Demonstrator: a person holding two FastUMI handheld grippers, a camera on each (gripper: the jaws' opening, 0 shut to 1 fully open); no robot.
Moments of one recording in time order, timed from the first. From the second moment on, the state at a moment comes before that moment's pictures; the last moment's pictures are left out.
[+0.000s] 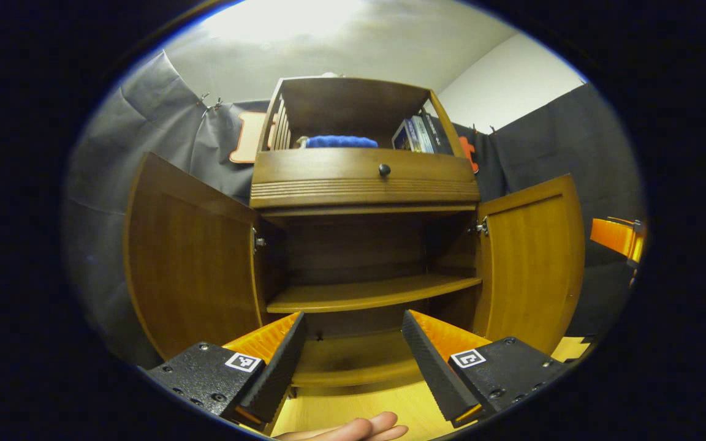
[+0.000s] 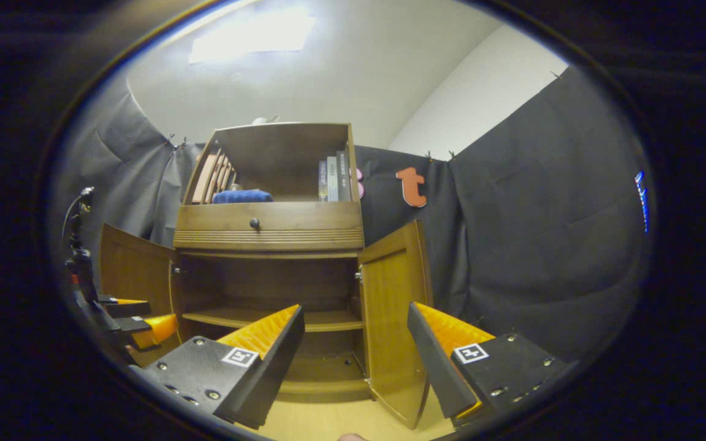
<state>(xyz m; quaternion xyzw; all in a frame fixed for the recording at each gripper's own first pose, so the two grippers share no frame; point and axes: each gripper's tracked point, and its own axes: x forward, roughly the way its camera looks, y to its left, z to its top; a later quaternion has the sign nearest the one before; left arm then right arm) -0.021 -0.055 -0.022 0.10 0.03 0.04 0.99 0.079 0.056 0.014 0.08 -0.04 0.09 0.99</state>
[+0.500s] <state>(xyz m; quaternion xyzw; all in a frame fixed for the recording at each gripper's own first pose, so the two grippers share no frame) 0.035 -0.053 -0.088 0.11 0.06 0.03 0.99 0.137 0.133 -0.053 0.04 0.01 0.14 0.99</state>
